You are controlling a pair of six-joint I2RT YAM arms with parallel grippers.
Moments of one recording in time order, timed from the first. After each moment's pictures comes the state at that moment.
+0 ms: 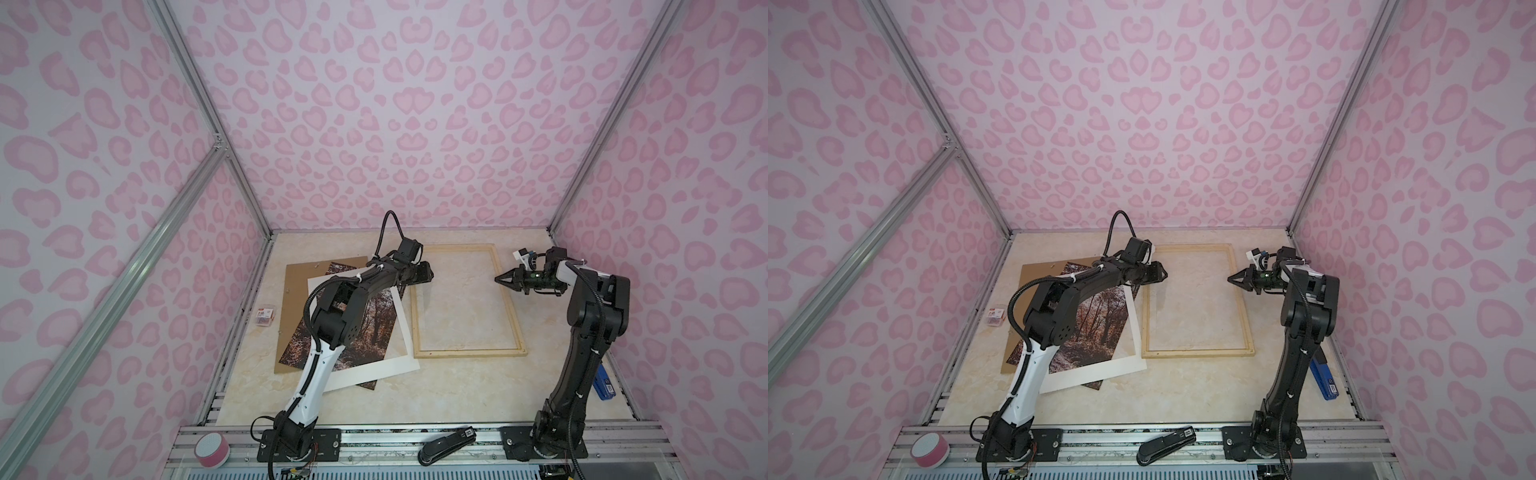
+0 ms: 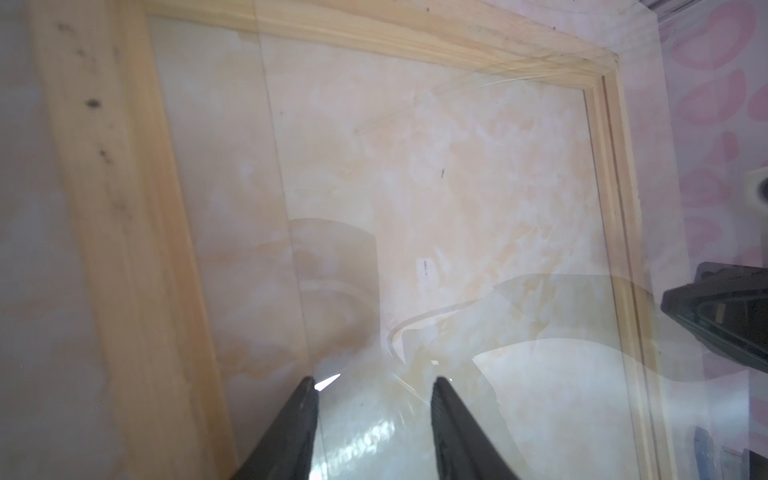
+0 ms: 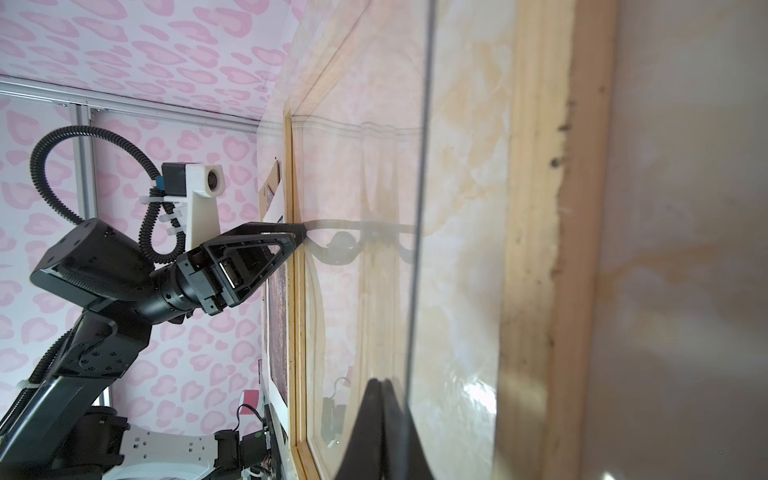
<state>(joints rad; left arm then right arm) -0.57 2.41 1.87 -0.30 0.27 -0.58 -0.28 2.25 1.55 -0.65 -1.08 0.02</state>
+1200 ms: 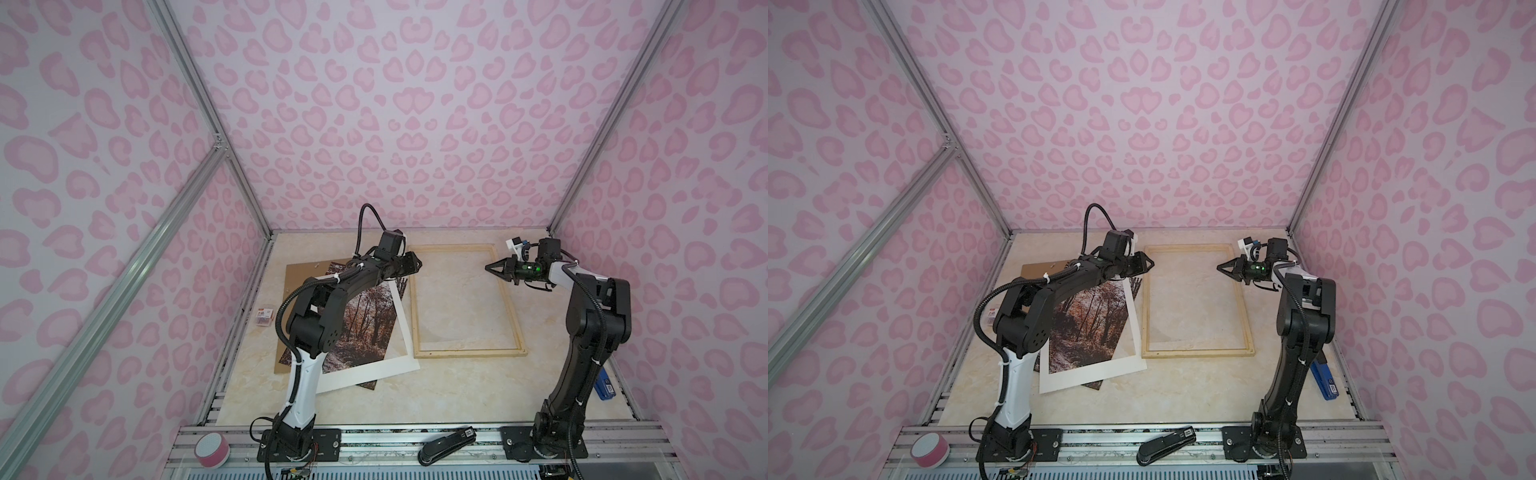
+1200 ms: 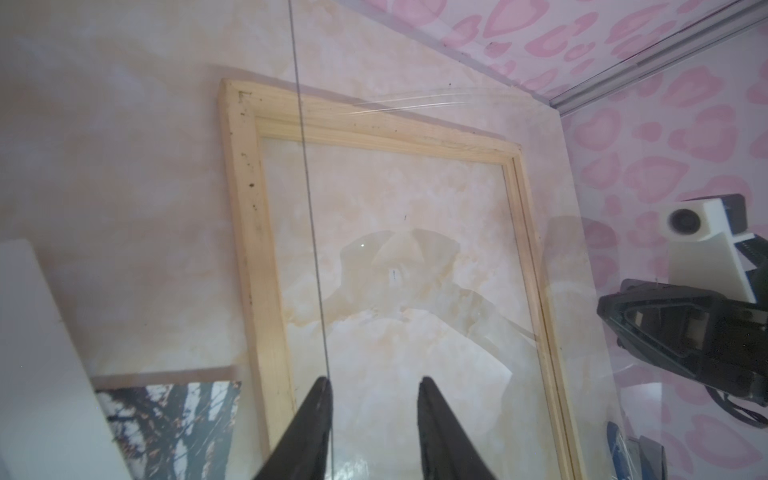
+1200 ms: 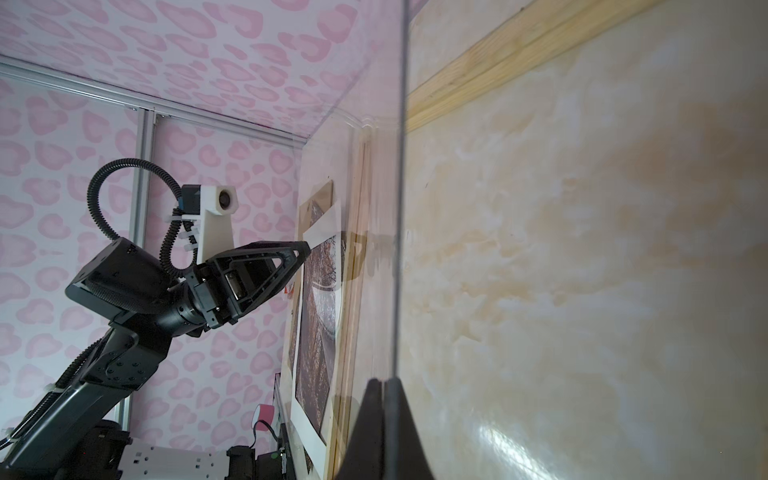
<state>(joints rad) -0.50 2.17 1.62 -0.16 0.31 -0.63 -0.19 2.10 1.40 -0.31 -1.12 0.30</state>
